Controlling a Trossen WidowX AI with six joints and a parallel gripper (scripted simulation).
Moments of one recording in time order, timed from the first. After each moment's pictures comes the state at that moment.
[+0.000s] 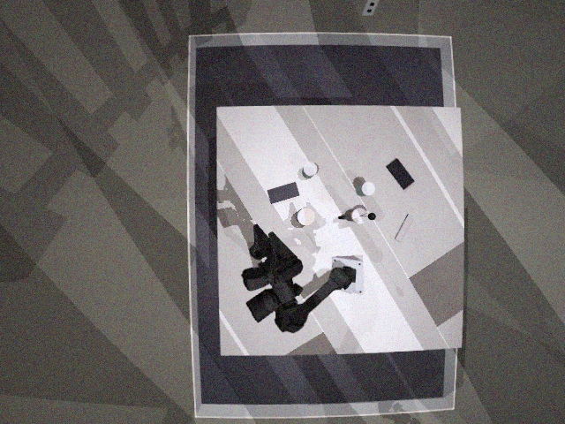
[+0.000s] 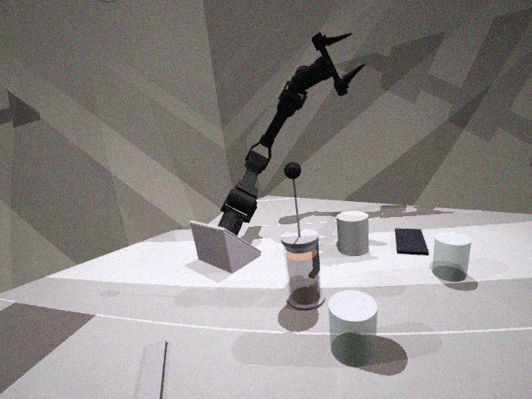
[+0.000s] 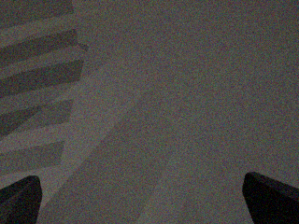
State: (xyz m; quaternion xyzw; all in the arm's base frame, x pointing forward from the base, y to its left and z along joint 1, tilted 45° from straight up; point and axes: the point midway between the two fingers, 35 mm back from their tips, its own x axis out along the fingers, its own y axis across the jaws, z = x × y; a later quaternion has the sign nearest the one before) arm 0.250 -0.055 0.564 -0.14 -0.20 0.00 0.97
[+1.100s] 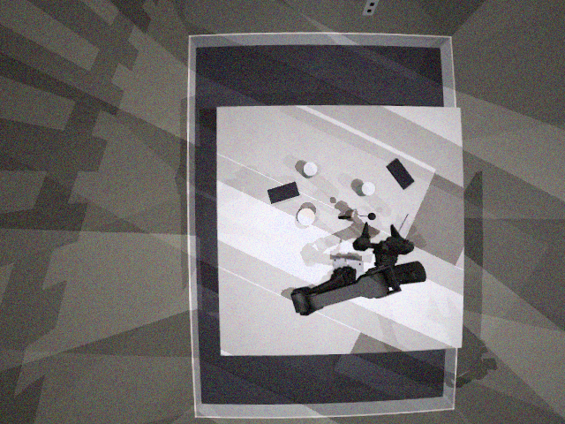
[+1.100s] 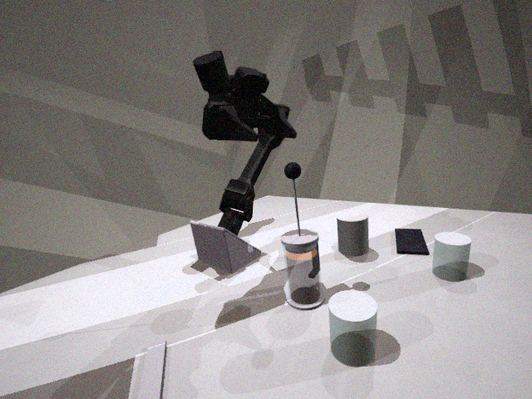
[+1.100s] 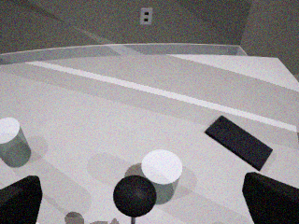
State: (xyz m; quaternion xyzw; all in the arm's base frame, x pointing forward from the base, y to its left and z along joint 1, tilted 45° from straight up) arm 0.242 -0.181 0.159 0.36 0.28 0.07 0.89
